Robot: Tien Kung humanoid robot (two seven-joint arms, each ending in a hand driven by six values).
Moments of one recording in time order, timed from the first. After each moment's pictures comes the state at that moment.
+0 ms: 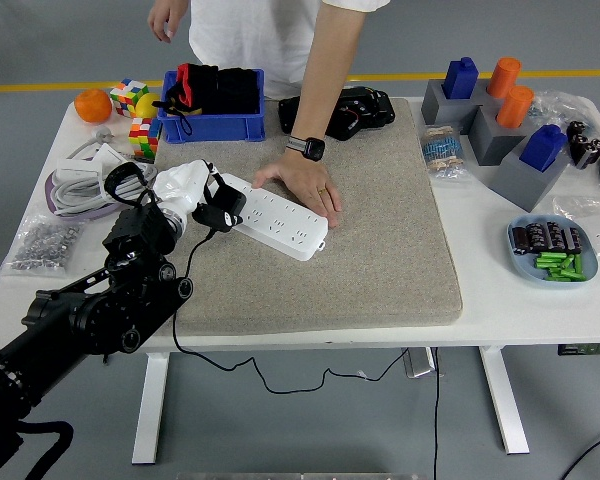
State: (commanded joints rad) left arm -0.68 0.05 -0.82 -0.81 1.94 0.23 0.37; right arm 0.10 -0.26 0.82 0.27 -0.79 -0.12 -0.10
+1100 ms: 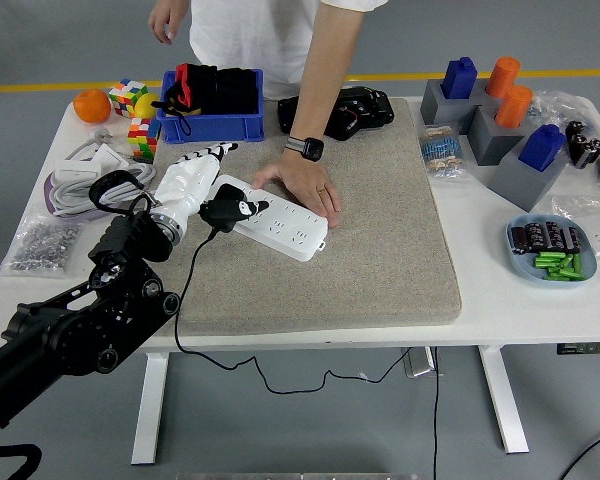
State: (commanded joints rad) left arm -0.58 0.17 -0.77 -1.08 1.93 0.29 0.28; right arm 0.09 -0.26 0.84 0.27 -0.80 -0.12 -0.10
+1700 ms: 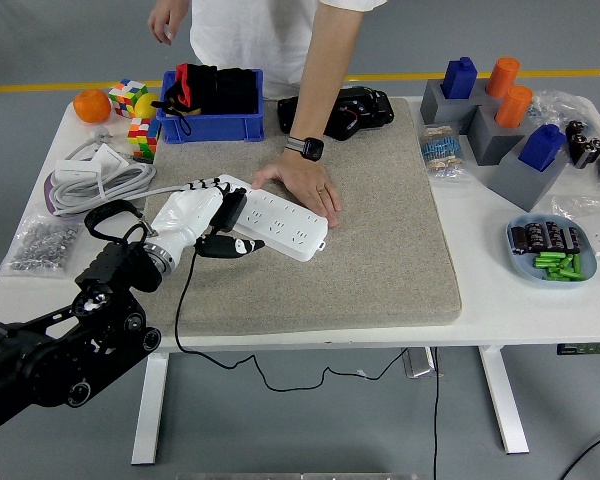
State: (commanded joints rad) left arm -0.55 0.25 -0.66 -1.12 1.91 0.27 0.28; right arm 0.10 -0.26 0.83 0.27 -0.80 -0.12 -0.10
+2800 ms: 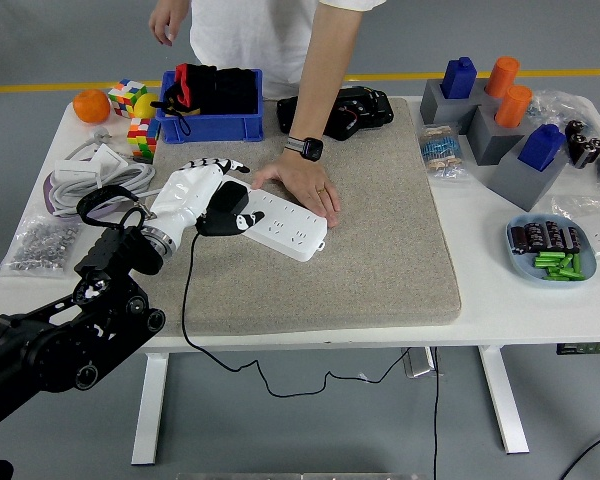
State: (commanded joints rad) left arm -0.55 0.22 -0.78 -1.14 1.90 0.35 0.19; right arm 0.09 -0.26 0.83 0.27 -0.79 -0.12 -0.10
